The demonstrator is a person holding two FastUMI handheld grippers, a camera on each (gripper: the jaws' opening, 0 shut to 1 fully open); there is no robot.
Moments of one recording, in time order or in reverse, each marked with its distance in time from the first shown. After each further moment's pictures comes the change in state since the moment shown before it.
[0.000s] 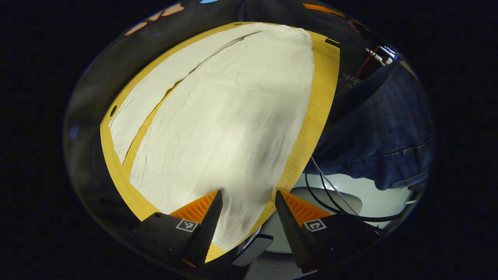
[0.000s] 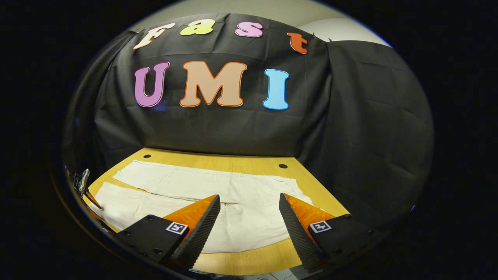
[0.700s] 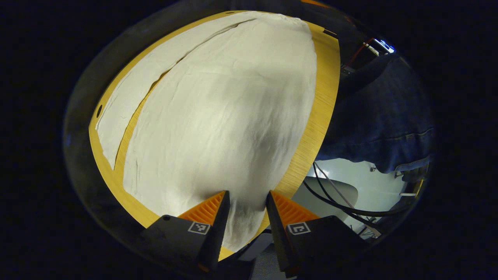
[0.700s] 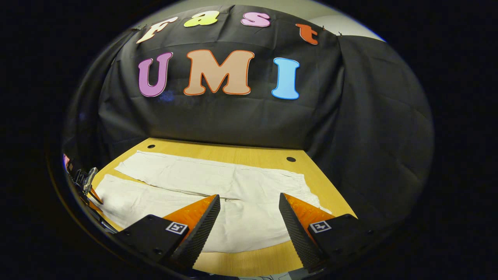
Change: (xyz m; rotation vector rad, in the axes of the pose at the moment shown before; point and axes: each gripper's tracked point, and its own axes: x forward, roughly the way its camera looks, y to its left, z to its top) left arm 0.010 0.006 0.003 0.008 0.122 -0.073; right arm 0.037 -0.004 -0.013 -0.025 0.086 0.088
